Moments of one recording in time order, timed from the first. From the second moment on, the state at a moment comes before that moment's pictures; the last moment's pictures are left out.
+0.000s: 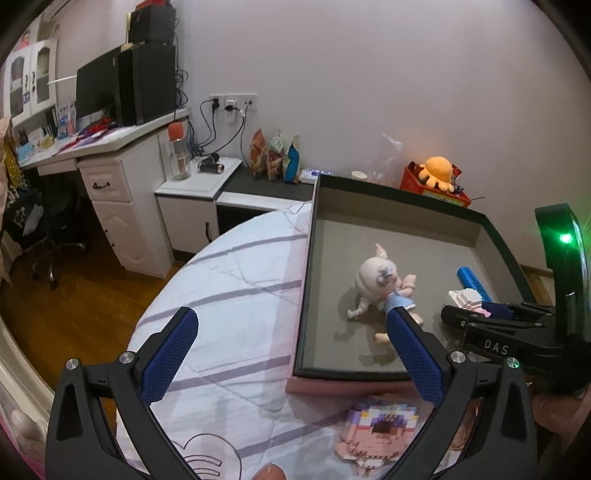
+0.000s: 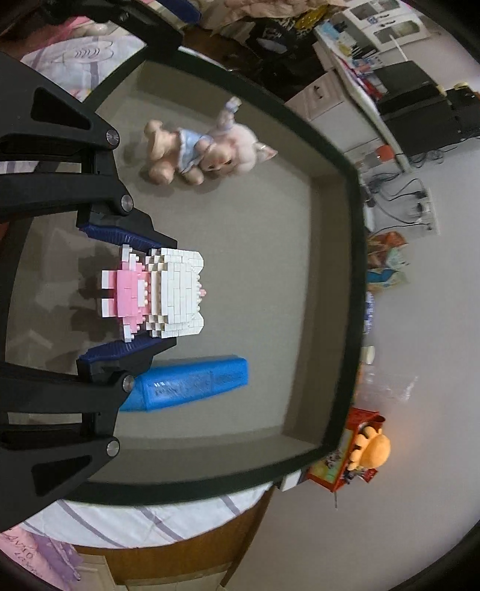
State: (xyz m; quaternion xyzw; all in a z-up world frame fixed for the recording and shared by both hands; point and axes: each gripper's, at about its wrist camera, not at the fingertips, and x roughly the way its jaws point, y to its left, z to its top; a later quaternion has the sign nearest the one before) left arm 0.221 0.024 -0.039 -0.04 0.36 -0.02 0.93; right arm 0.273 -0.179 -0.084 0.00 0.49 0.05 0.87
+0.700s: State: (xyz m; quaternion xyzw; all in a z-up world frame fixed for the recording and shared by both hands) left arm 0.130 0.020 -0.009 -0.04 0.34 -0.01 0.94; right arm 0.164 -0.190 -0.021 0.03 0.39 0.04 0.92
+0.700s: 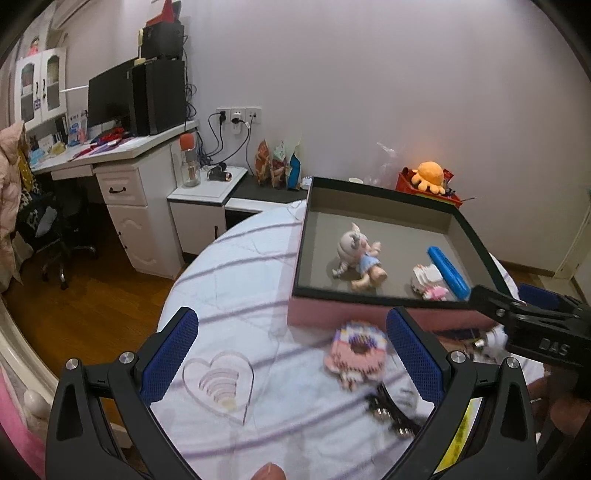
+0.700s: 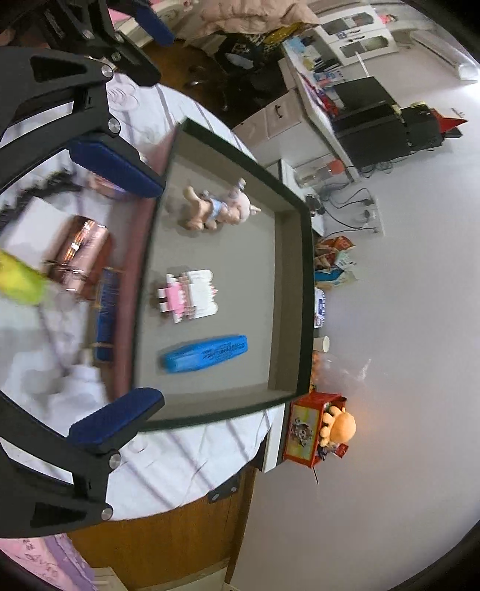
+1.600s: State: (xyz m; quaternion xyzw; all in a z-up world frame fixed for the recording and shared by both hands) left arm 0.054 -0.011 -0.018 0.00 0.36 -0.04 0.93; right arm 0.022 -0.228 -0.038 0.12 0.37 0.00 0.92
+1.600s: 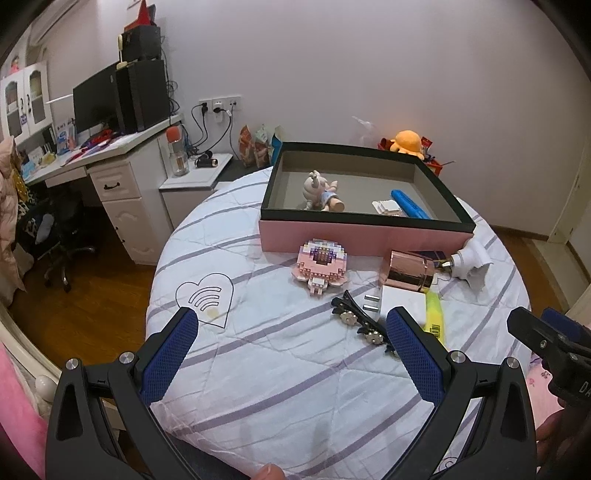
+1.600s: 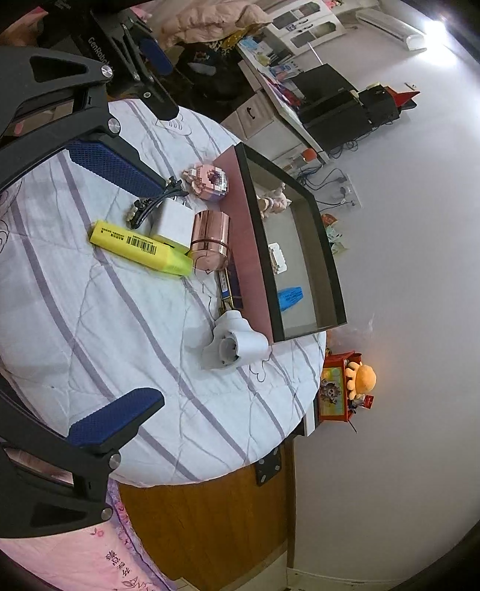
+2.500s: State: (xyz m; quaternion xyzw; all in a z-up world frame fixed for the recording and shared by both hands) left arm 0.052 -0.086 -0.073 0.02 0.44 -0.14 0.89; right arm 0.014 -0.262 -0.046 0.15 0.36 -0.03 0.92
